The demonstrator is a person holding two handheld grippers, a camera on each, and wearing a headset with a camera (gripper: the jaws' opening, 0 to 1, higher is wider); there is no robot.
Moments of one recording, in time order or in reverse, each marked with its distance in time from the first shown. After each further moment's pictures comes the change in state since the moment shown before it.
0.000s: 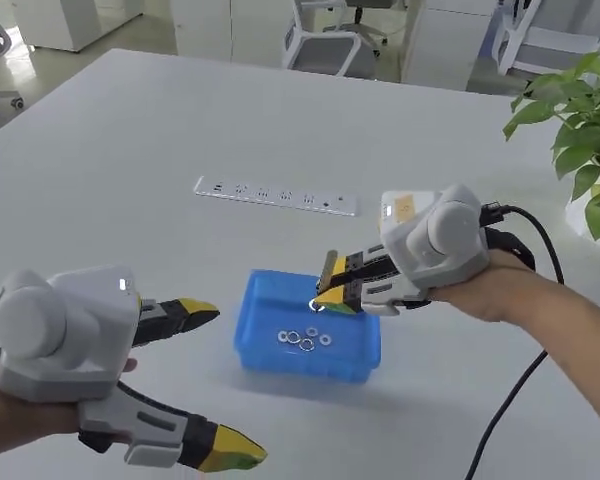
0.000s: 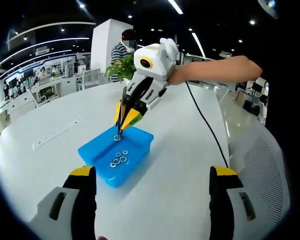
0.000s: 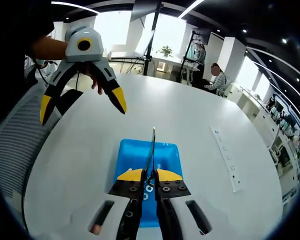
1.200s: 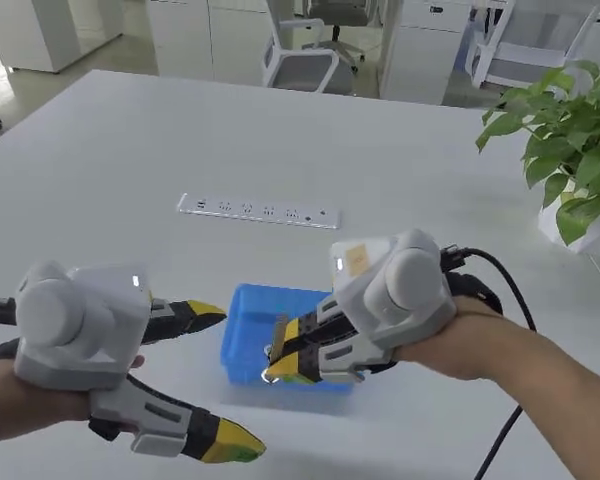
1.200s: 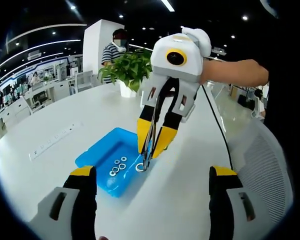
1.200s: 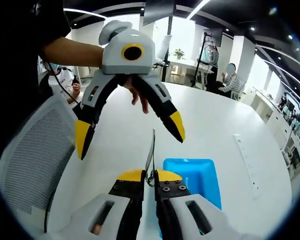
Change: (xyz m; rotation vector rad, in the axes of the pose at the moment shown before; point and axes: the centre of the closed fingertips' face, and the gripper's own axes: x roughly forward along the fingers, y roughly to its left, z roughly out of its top) left arm 0.011 0.000 0.011 0.054 0.014 -0.050; right arm -0.003 0.075 0.044 0.014 -0.034 0.126
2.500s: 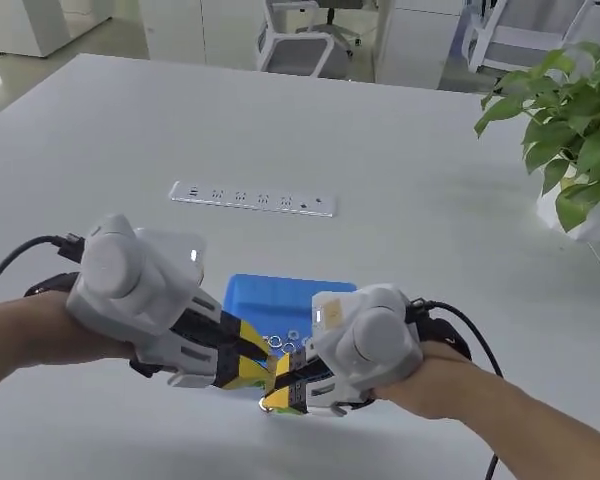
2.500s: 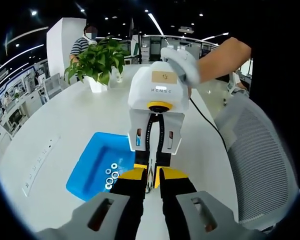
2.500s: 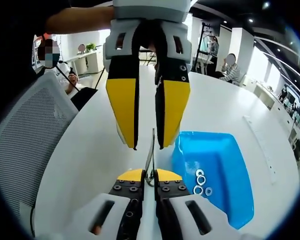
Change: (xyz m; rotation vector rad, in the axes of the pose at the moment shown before) left arm 0.026 0.000 0.004 0.203 0.134 -0.222; right arm 0.051 0.012 -0.058 0.036 0.051 0.005
